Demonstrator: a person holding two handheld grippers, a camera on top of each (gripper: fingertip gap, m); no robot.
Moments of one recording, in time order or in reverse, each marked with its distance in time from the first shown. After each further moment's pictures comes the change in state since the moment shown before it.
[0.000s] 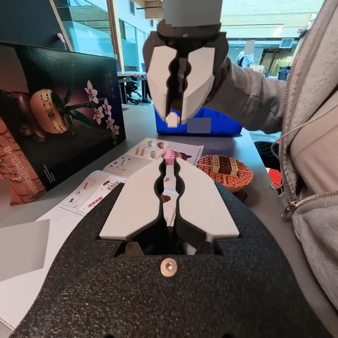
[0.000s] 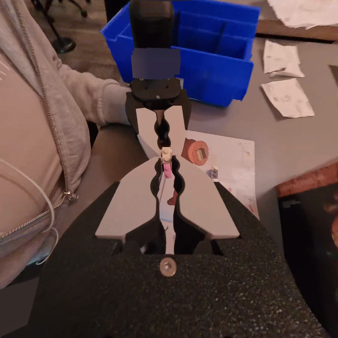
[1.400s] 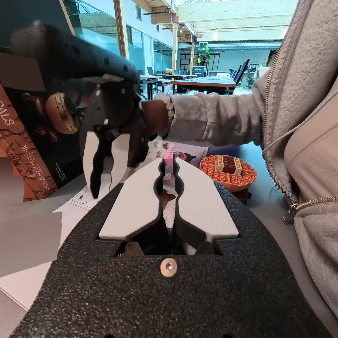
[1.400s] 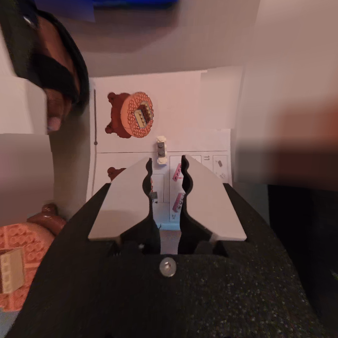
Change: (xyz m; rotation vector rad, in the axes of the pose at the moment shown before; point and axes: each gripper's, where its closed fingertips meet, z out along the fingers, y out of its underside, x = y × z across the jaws) left arm -0.006 -0.002 -0.007 0.015 -0.034 0.010; right arm 0.091 0.076 0.063 -0.345 0.079 0.220
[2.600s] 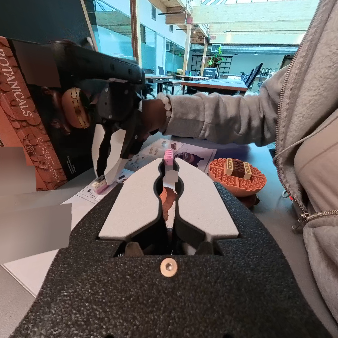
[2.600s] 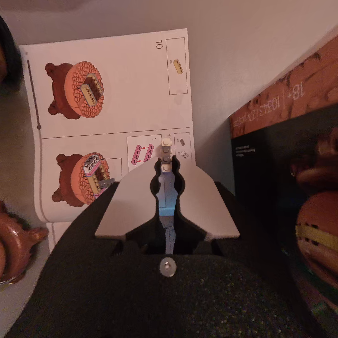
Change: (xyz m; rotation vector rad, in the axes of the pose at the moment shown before) left arm -0.011 0.001 -0.001 0.001 -0.061 -0.037; right arm 0.045 0.027 0.001 -0.098 0.084 0.019
